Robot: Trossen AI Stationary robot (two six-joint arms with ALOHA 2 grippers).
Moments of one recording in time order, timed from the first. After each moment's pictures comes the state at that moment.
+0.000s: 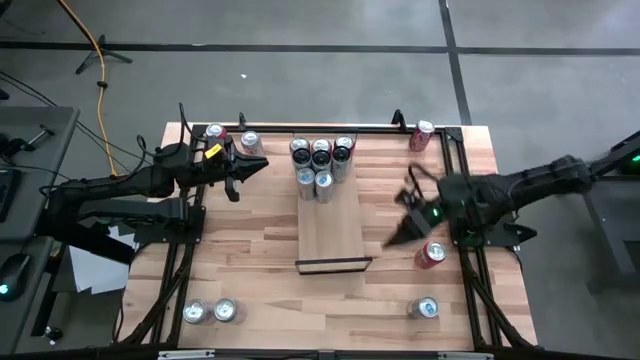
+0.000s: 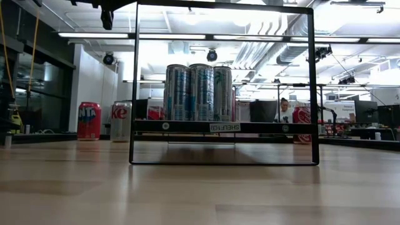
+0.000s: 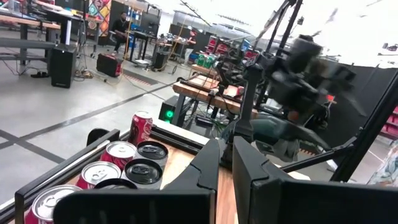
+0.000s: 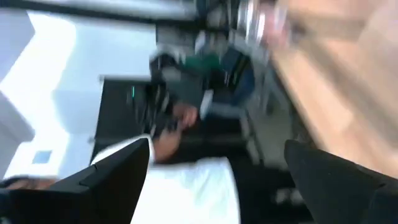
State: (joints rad) left arm 0.20 0.67 0.60 0.12 -0.05 -0.29; right arm 0.22 0.96 0.86 -0.09 -0.33 1.39
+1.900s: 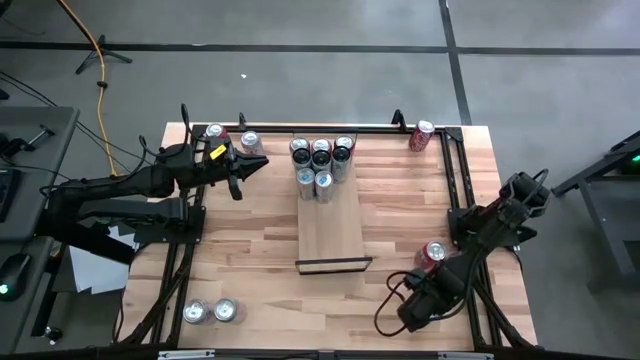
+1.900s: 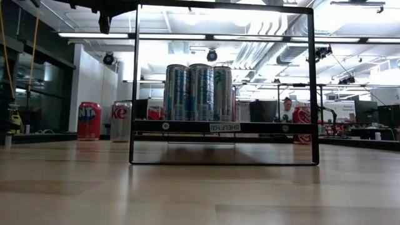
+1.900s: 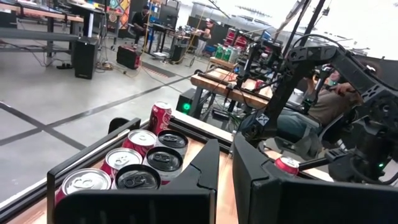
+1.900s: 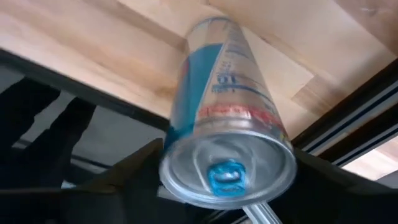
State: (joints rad) left arm 0.20 0.67 0.60 0.07 -0.12 -0.29; right arm 0.79 1.63 1.25 -1.04 -0.36 1.84
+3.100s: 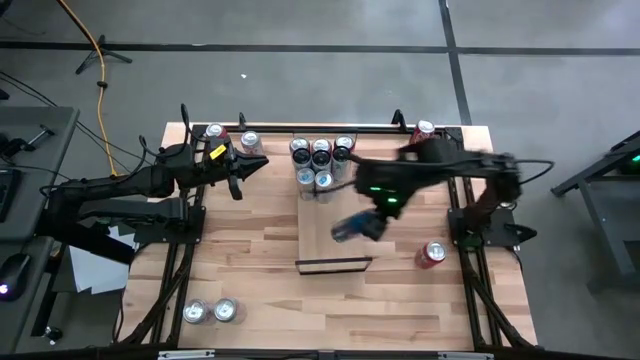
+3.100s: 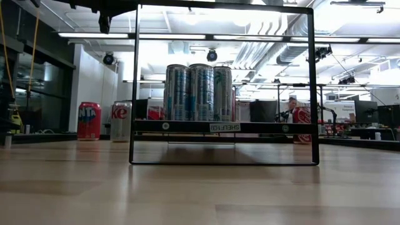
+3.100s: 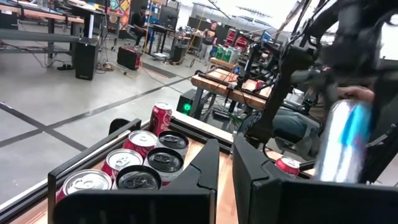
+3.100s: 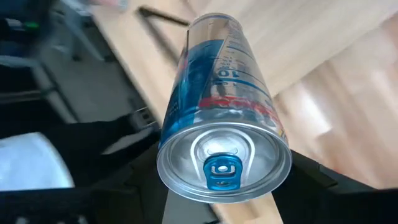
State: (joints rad) left arm 0.20 0.67 0.60 0.07 -0.12 -0.28; right arm 0.13 1.74 2.16 -1.57 -0.25 0.83
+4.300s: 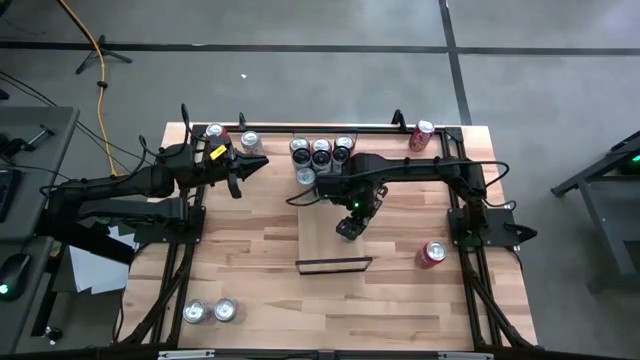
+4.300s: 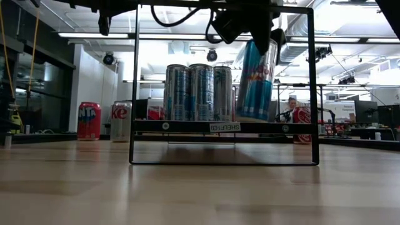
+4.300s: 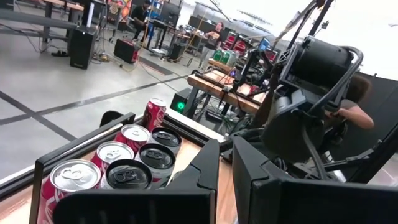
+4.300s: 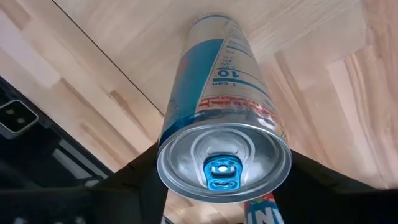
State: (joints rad) left arm 0.20 0.67 0.60 0.07 -0.12 -0.38; right arm -0.02 1.99 1.92 -1.57 -0.30 0.54
